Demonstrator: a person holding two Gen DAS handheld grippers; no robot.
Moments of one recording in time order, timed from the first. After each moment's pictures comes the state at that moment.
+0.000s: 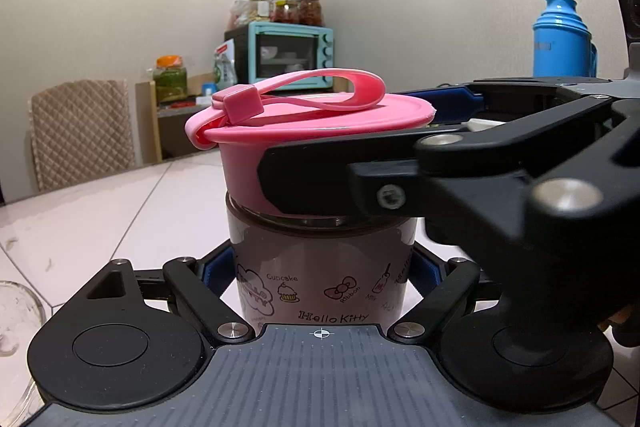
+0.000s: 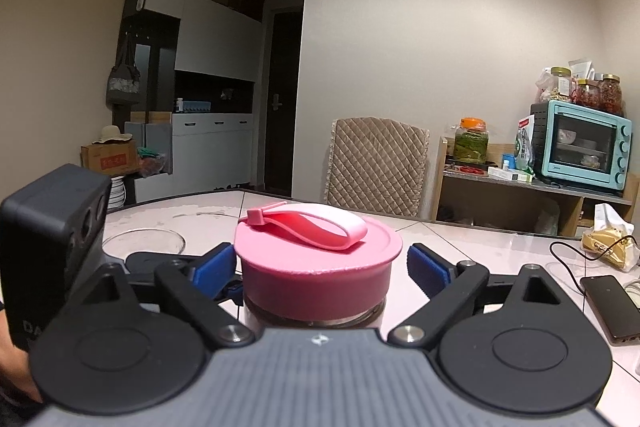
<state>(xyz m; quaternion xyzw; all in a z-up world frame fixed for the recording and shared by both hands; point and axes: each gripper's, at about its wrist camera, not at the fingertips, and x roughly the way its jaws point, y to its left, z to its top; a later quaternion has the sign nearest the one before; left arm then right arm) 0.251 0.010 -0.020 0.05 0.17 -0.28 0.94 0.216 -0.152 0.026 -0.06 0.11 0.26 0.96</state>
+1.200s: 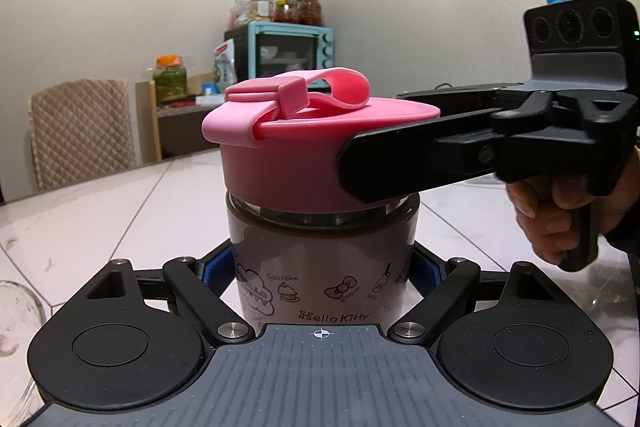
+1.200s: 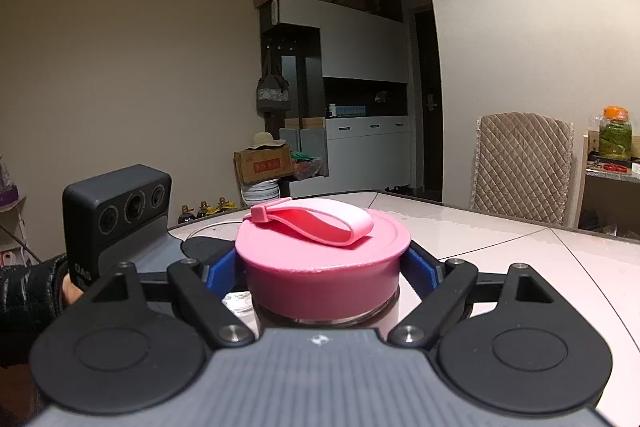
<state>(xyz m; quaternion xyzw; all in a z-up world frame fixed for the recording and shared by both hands) 0.256 0.012 -0.020 0.05 0.17 -0.28 0.94 0.276 -0.221 0.034 -0.03 0.12 0.50 0.86</state>
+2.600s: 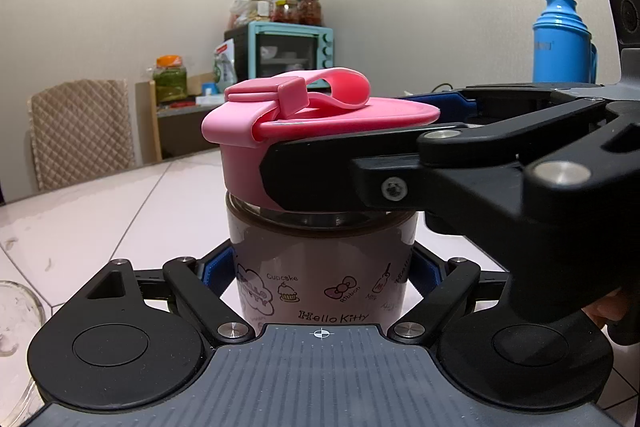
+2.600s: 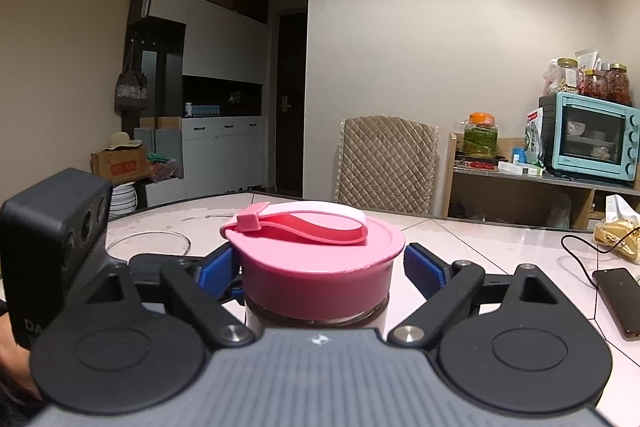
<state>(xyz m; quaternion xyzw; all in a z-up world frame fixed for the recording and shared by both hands) 0.257 0.012 -0.020 0.05 0.17 -0.28 0.94 0.221 -0.158 0.027 -0.05 0.11 0.28 0.95</state>
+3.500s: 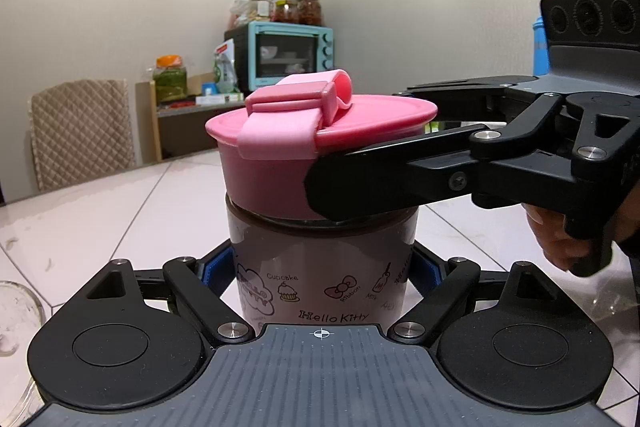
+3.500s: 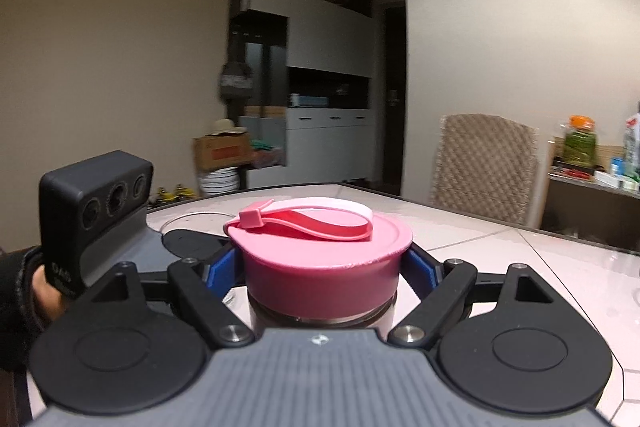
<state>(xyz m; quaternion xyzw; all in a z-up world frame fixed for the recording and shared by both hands) 0.259 0.013 -0.020 0.05 0.17 -0.28 0.94 0.262 -0.205 0.030 -0.07 0.12 0.47 0.87</state>
